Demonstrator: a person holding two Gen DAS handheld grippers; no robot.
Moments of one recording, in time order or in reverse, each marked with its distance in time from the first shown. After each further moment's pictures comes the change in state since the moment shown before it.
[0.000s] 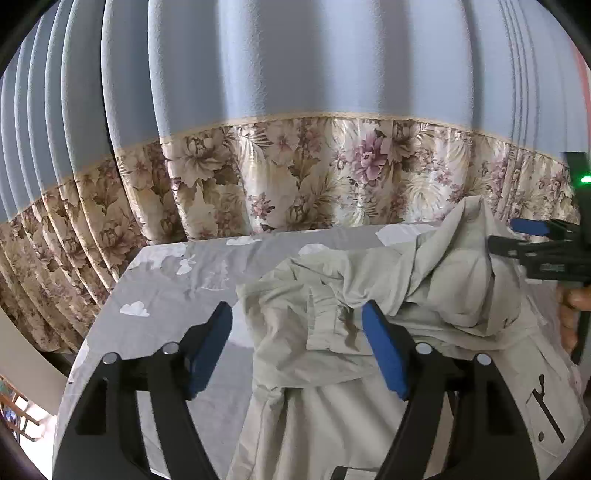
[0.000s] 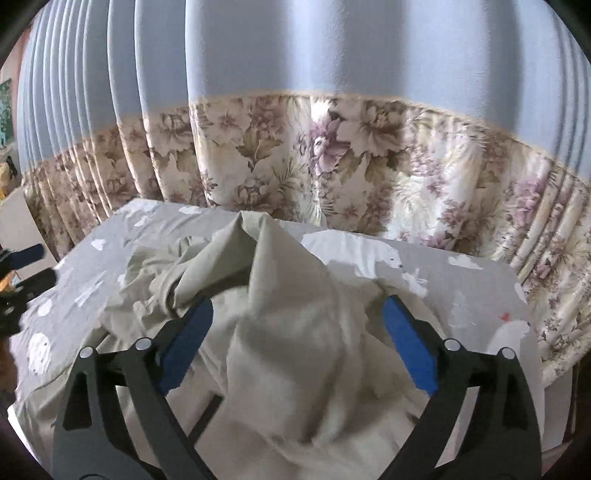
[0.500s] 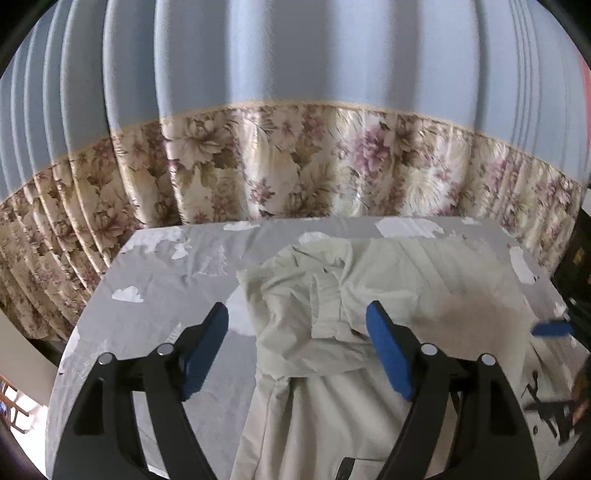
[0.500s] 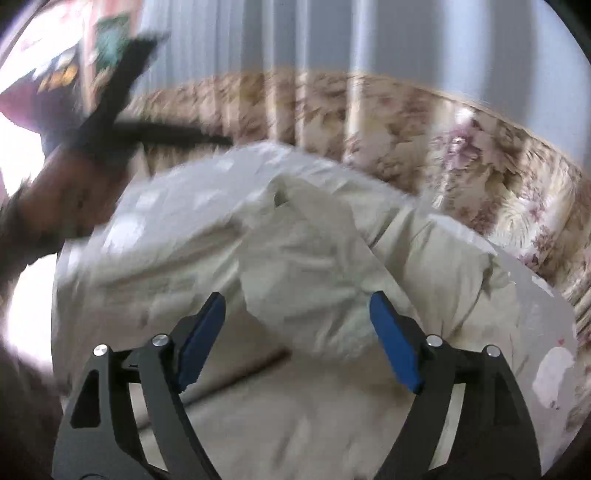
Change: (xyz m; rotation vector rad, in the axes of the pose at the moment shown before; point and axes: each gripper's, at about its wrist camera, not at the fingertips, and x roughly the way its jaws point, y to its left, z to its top) left arm 0.006 0.014 -0.006 -0.033 0.047 -0.054; right arm -0.071 0.067 -0.104 -0.367 0.039 0.357
